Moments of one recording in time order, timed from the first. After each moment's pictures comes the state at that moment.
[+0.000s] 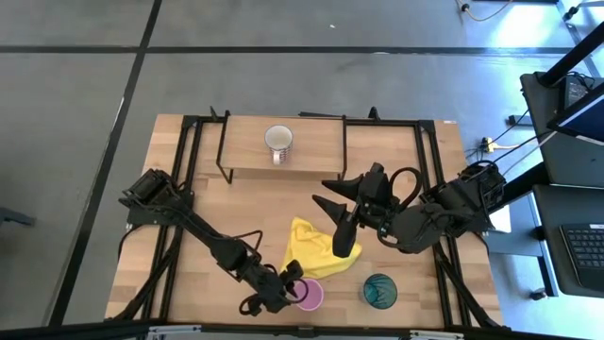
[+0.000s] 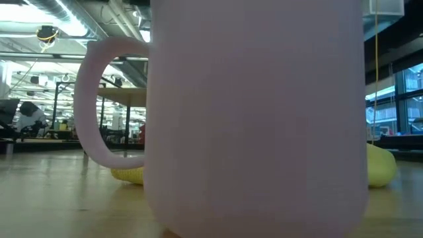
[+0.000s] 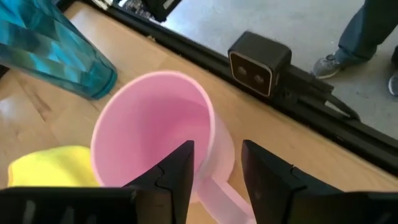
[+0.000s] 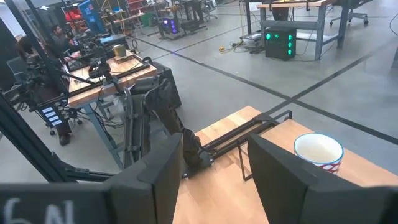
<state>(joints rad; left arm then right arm) -0.60 1.86 1.19 -0.06 -0.07 0.40 0.57 1.81 2.34 -0.85 0.98 0.55</state>
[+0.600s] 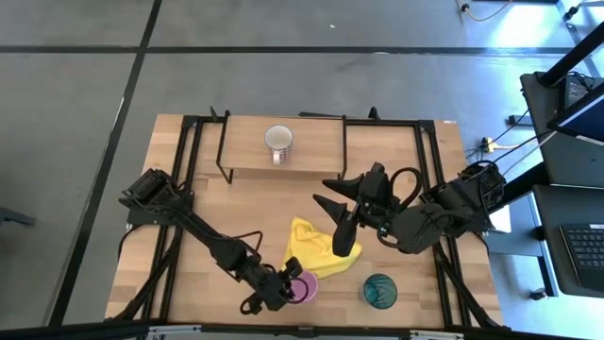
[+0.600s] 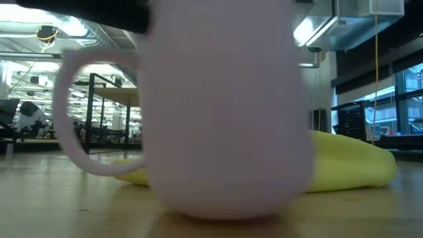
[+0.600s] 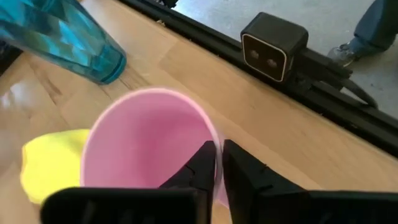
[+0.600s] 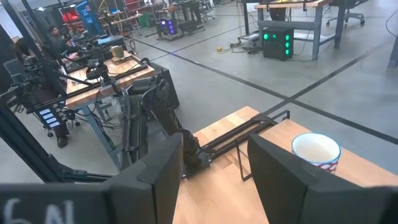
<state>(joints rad) -0.61 1.86 1.19 -0.09 -0.12 0.39 0.57 1.81 2.34 -0.85 0.99 0.55</state>
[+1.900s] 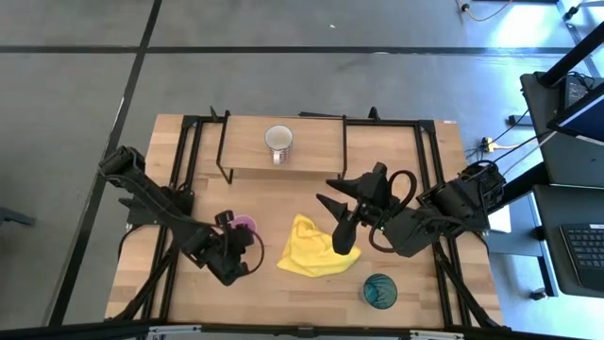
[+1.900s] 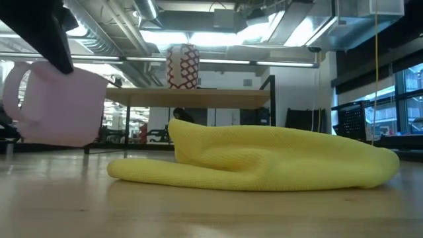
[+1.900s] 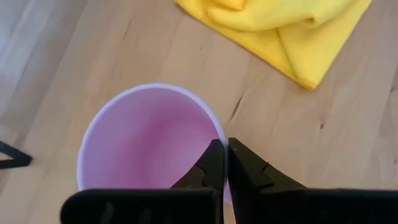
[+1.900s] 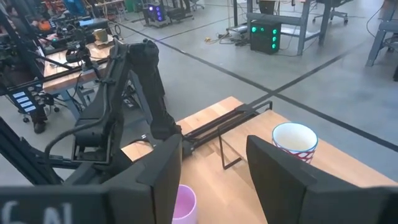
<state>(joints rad) -0.69 1.51 1.09 -0.95 -0.52 -1.00 0.57 1.81 2.34 -0.98 1.00 0.60</state>
